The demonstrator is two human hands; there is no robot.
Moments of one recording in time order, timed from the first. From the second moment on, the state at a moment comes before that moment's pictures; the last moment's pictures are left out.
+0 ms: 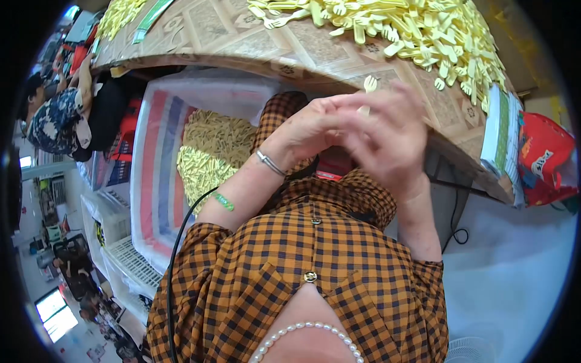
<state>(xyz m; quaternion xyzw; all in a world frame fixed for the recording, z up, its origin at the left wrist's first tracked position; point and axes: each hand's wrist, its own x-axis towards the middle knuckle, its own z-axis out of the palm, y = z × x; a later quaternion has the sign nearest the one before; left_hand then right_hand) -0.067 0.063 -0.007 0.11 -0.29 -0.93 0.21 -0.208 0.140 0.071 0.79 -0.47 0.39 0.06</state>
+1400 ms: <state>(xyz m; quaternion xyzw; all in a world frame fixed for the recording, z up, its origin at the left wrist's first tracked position) -0.066 0.066 0.011 0.07 -0.31 -0.91 0.26 -0.219 0.165 0.051 0.69 -0.54 0.43 0.20</state>
